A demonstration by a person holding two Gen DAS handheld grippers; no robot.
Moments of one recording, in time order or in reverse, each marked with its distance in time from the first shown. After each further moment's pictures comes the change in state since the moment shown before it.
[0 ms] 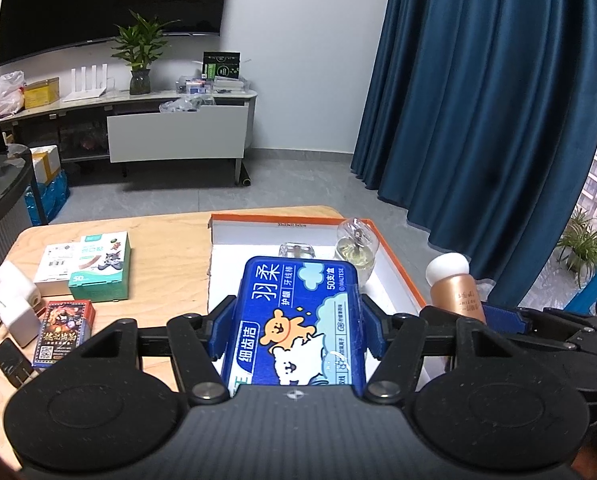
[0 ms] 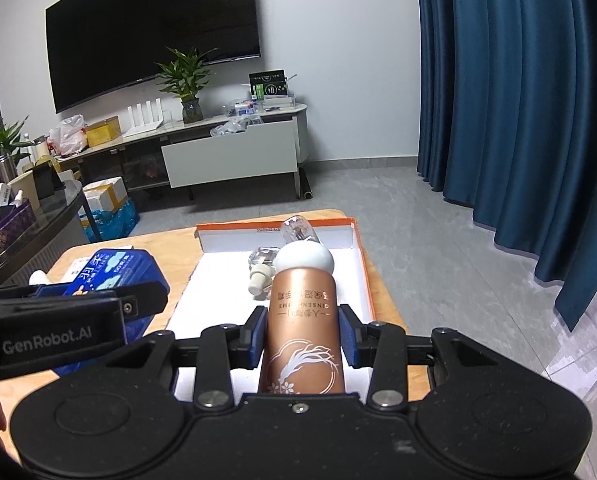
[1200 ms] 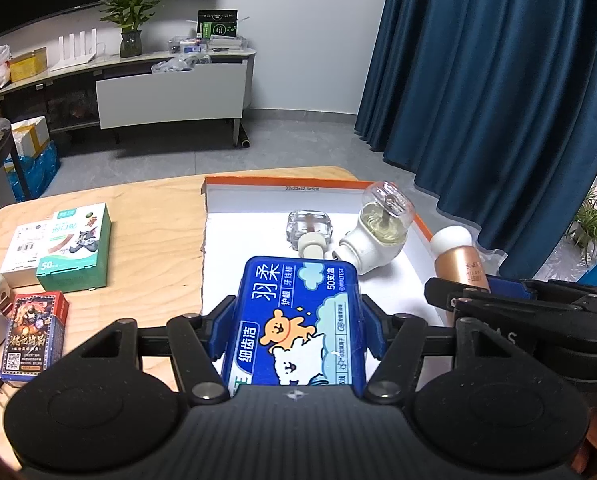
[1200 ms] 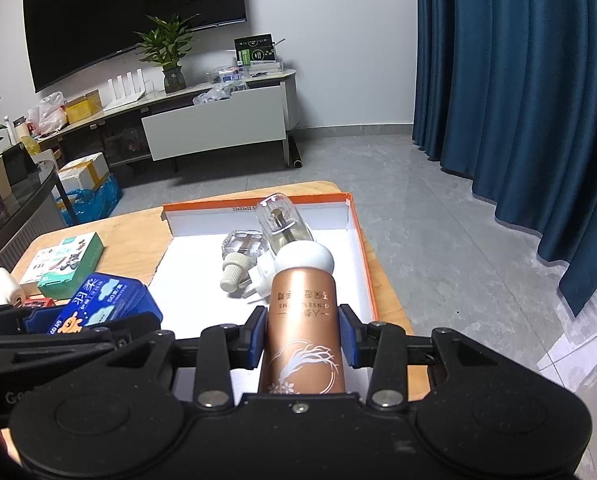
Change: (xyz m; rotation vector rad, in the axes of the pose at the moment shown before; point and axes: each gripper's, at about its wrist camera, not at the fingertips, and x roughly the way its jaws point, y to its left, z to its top) left arm 0.062 0.013 0.001 0.003 0.121 -0.001; right arm 0.063 -0.005 0.011 0.012 0.103 -0.026
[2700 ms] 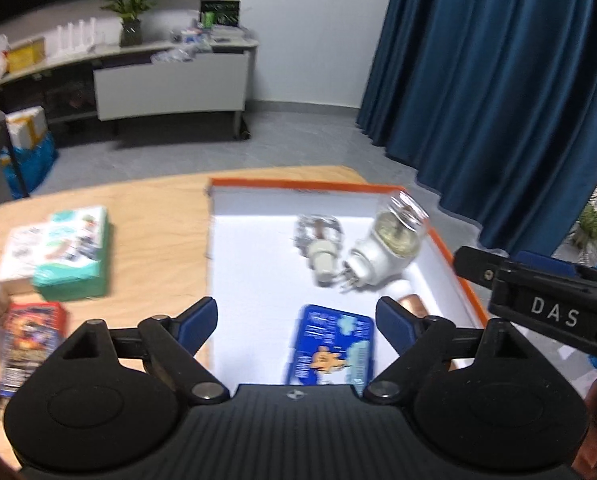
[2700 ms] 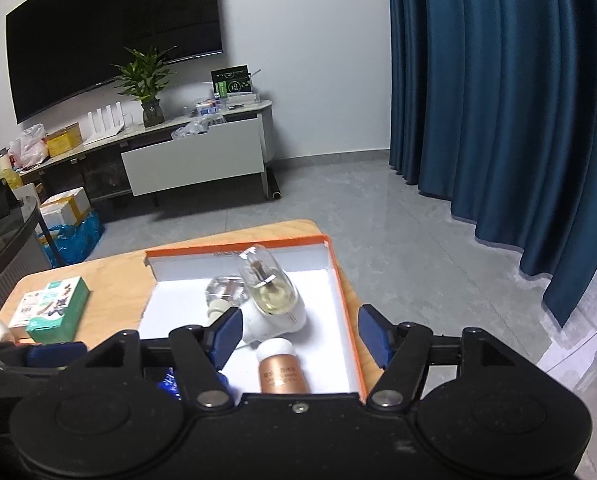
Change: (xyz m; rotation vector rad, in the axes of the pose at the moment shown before) left arm 0.002 0.011 0.015 -0.017 0.028 0.013; right arm -0.010 0.007 0.016 0.042 -0.101 -0.053
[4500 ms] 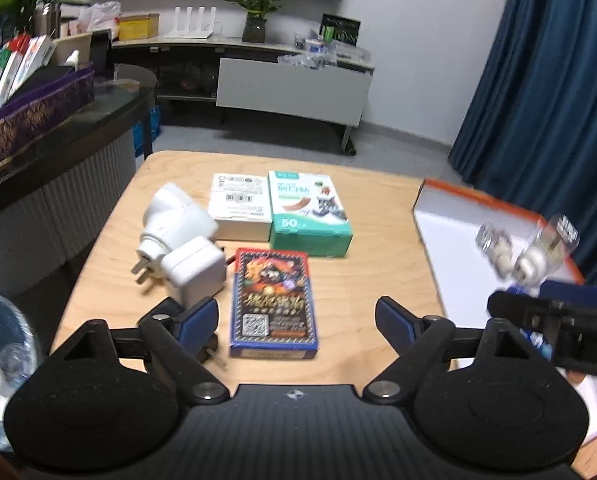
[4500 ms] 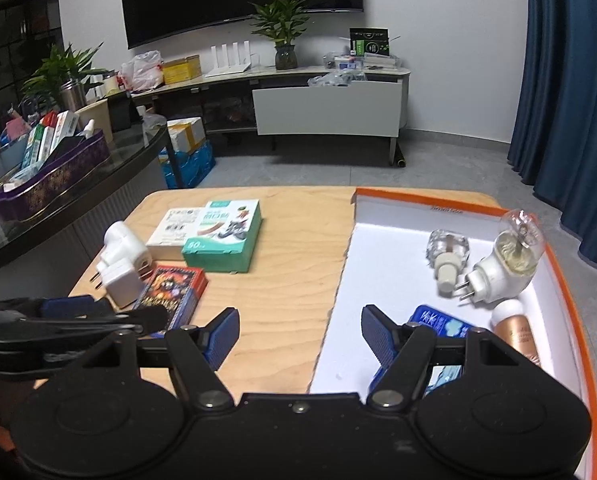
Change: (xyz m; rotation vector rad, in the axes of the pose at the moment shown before) left arm -0.046 0.152 -0.047 -0.202 -0.070 0.151; right arm -0.005 0.152 -0.031 -0.205 0.129 0.275
